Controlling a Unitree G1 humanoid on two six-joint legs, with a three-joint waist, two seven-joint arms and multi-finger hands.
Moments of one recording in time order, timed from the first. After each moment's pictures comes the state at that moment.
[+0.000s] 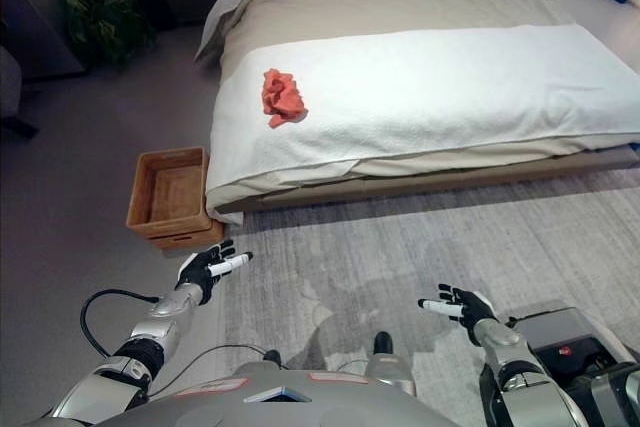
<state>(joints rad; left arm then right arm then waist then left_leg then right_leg) -0.12 0.37 -0.25 0.96 -0.43 -0.07 0.01 -0.07 -0.45 0.19 1.22 0.20 -0.11 0.20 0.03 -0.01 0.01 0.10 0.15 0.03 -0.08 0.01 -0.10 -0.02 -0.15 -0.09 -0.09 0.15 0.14</state>
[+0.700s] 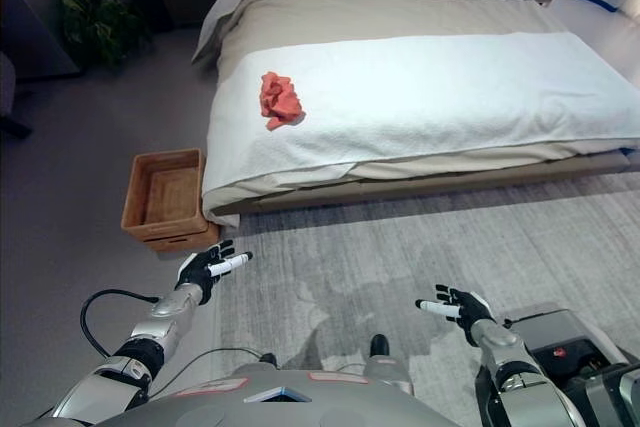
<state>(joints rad) -0.12 0.37 -0.25 0.96 -0.42 -0.07 0.01 -0.07 -0.45 0.19 1.22 0.20 -0.11 0.21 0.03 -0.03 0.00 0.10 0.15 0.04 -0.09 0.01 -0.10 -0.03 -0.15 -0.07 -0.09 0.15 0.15</state>
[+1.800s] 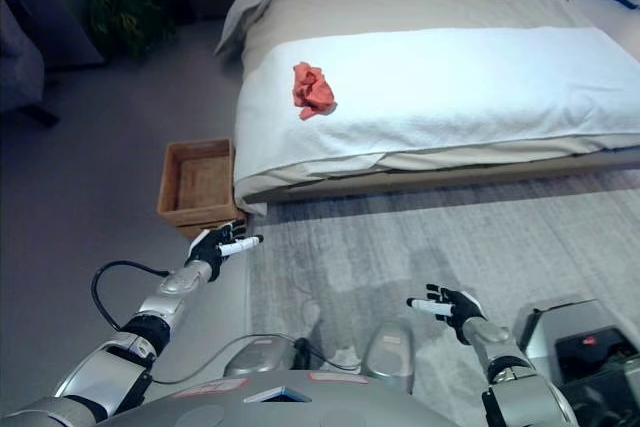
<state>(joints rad) -0.23 0.38 -0.36 1.01 -0.42 -0.06 0.01 -0.09 -0.41 0.19 1.26 0.23 -0.10 0.25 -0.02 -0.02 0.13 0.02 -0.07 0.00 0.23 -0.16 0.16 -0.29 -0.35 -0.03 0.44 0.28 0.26</state>
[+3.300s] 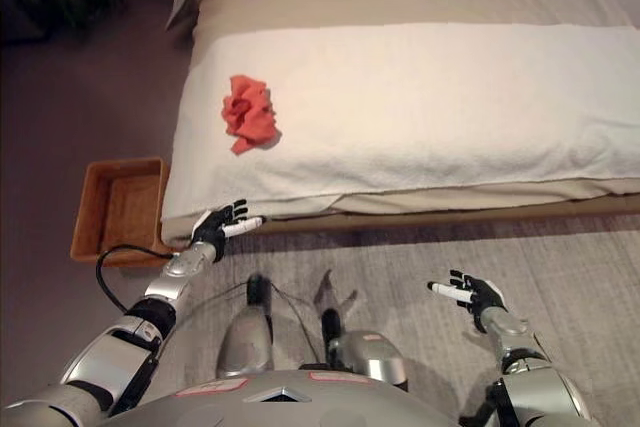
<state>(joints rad) -0.27 0.37 -0.31 0.98 -0.44 -0.08 0.04 -0.13 -0.47 0.16 1.29 0.28 -0.14 0.18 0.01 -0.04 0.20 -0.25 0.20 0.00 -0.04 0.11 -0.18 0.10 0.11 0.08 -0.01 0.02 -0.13</state>
